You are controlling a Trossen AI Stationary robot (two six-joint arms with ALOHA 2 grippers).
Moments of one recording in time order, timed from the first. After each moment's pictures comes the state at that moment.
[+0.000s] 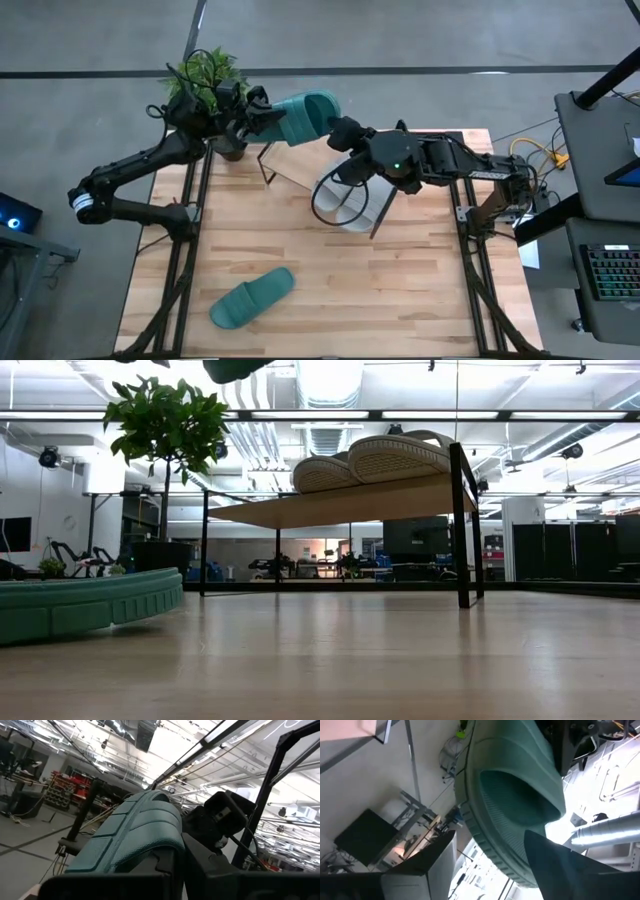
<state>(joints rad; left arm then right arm) 0.57 1.12 1.07 0.55 0.58 -0.65 0.10 1.70 2.05 -0.66 0.90 -1.91</state>
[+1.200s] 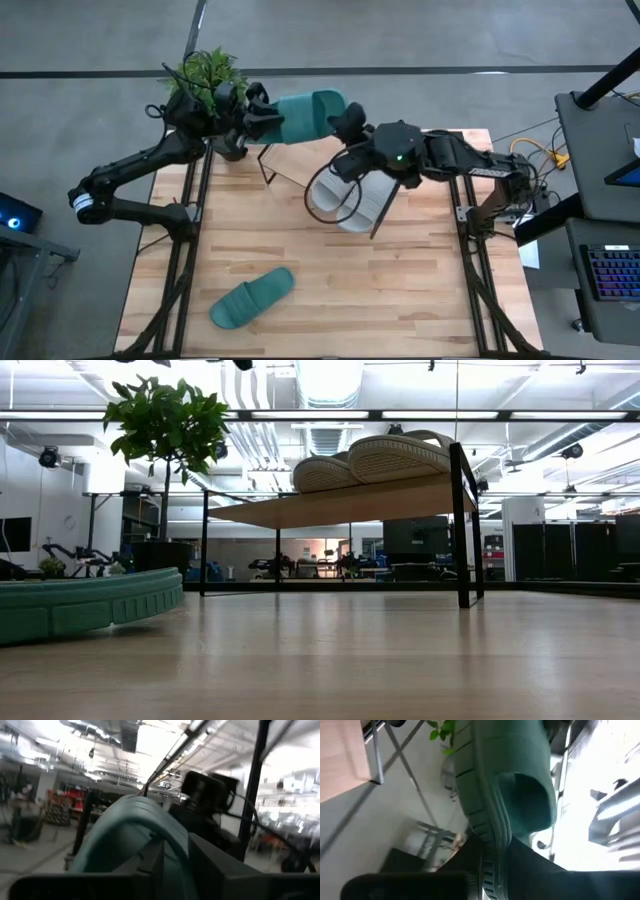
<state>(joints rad) 0.57 1.12 1.07 0.56 0.65 -0.45 0.06 1.67 2.05 -0.62 0.82 -1.63</state>
